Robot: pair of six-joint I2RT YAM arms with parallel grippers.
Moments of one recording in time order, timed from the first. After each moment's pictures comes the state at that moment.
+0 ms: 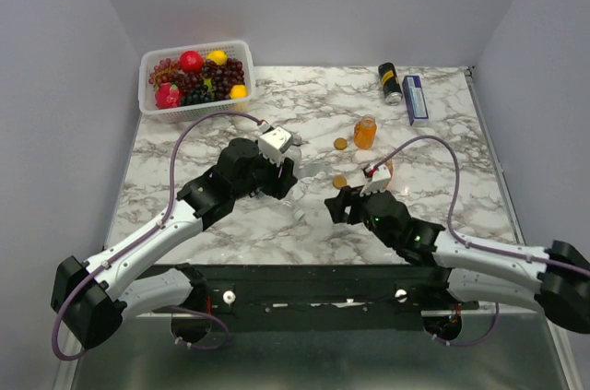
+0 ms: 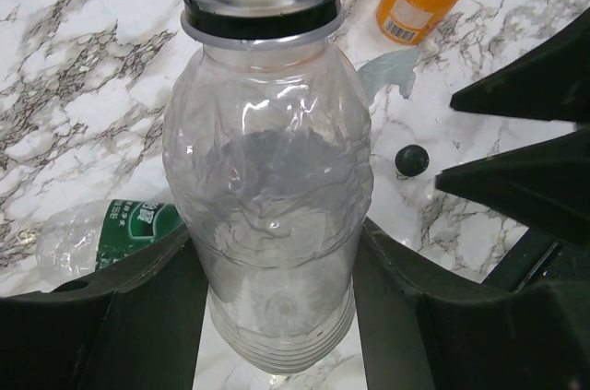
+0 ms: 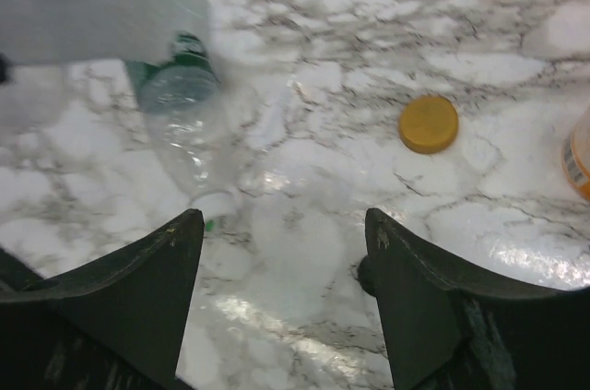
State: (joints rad) left arm -0.72 1.05 0.83 -0.23 0.09 -0.10; right arm 1.01 0.99 0.41 0.21 0.44 0.52
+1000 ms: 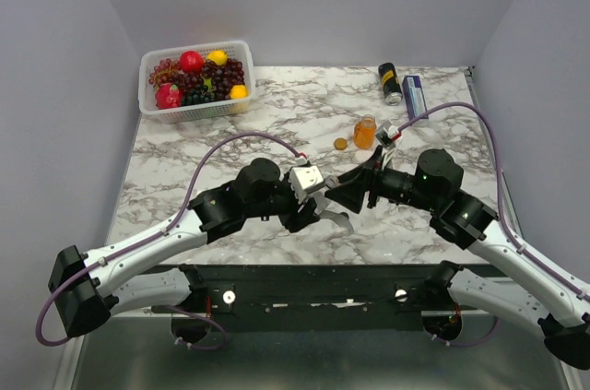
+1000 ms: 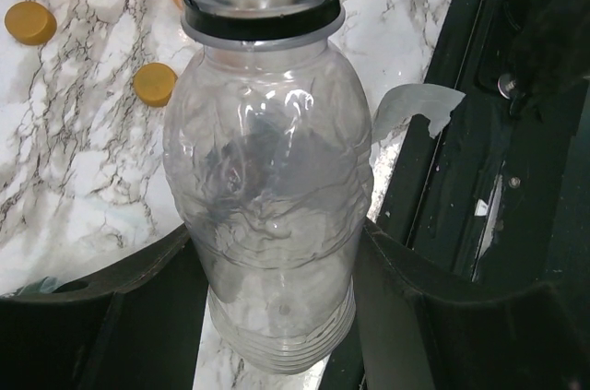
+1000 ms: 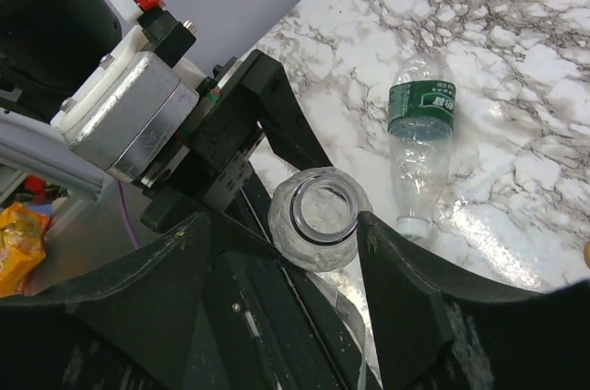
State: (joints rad) left arm -0.95 1.04 0.82 -0.26 0.27 0.05; right arm 0.76 0.83 0.81 -0.14 -0.37 0.44
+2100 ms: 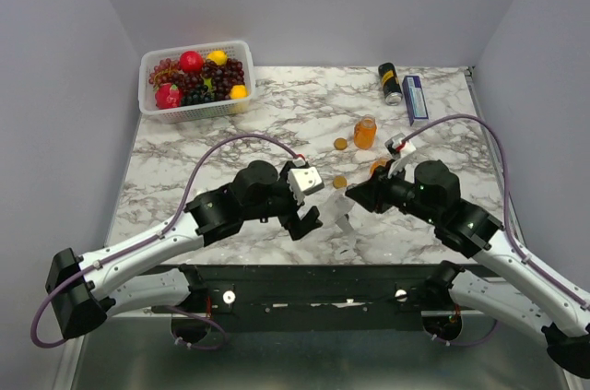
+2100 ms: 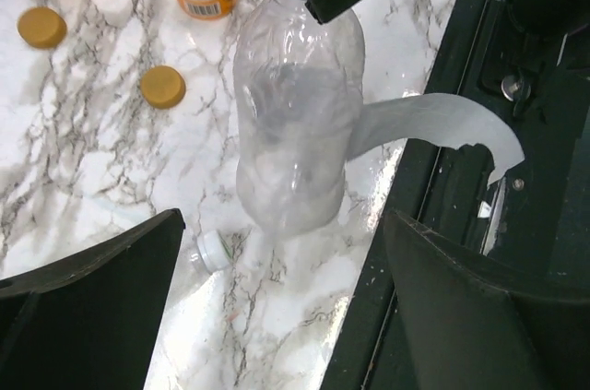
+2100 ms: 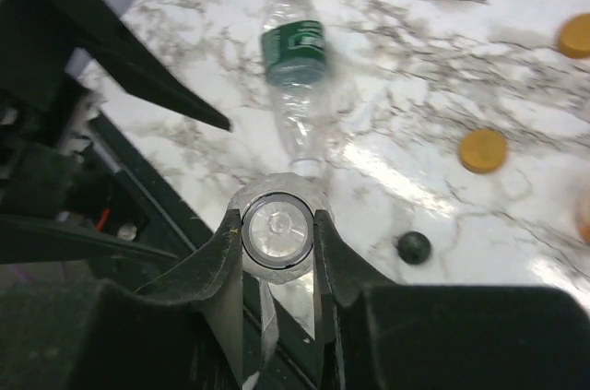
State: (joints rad) left arm -0.97 1.03 0.82 -0.26 0.24 0.05; right arm 0.75 0.75 0.74 -0.31 -0.12 0.38
